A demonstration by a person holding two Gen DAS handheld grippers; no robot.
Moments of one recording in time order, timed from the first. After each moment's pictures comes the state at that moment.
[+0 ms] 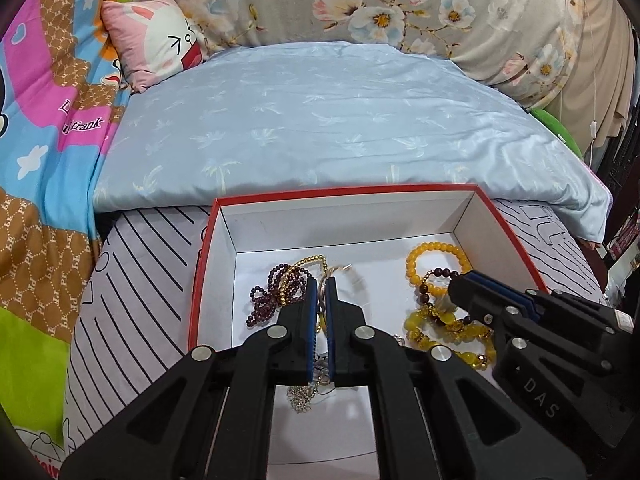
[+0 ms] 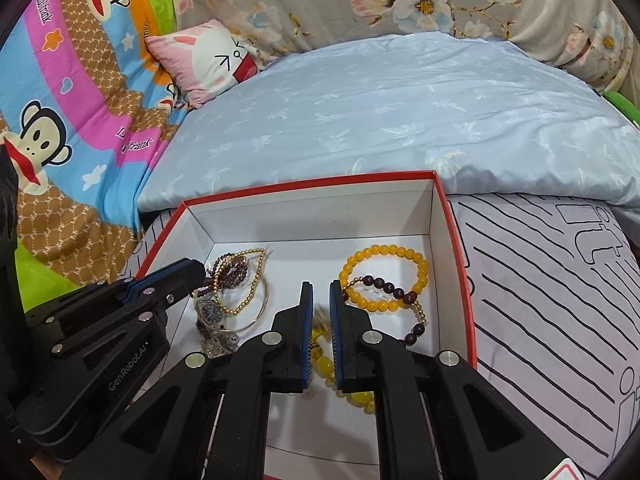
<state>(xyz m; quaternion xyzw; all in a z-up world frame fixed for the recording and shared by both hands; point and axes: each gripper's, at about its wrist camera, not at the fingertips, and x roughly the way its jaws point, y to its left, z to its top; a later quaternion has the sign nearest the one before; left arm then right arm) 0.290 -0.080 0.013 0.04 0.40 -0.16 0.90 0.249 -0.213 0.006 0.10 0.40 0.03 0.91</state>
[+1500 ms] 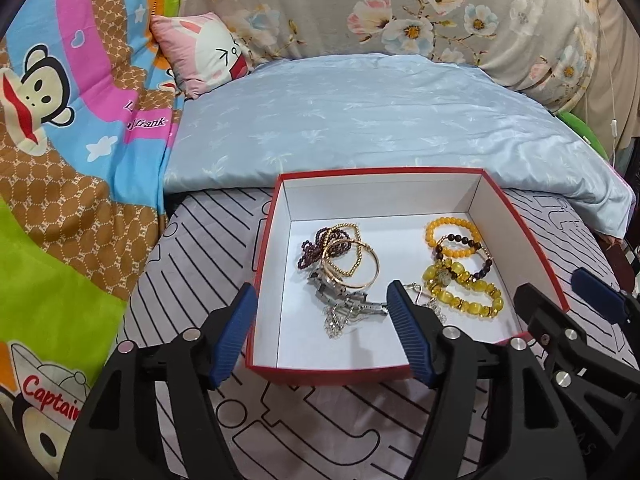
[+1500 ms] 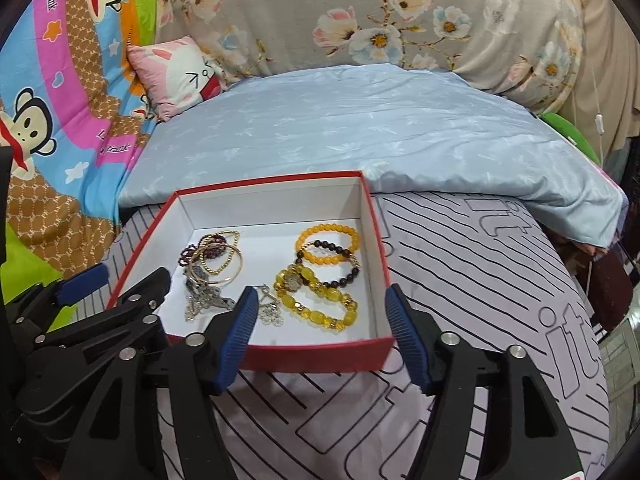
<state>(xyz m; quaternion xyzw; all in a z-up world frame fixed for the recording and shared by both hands) 0.219 -0.061 0.032 0.05 0.37 -0.07 0.92 0.161 -0.202 0.037 0.06 0.37 -0.08 0.92</state>
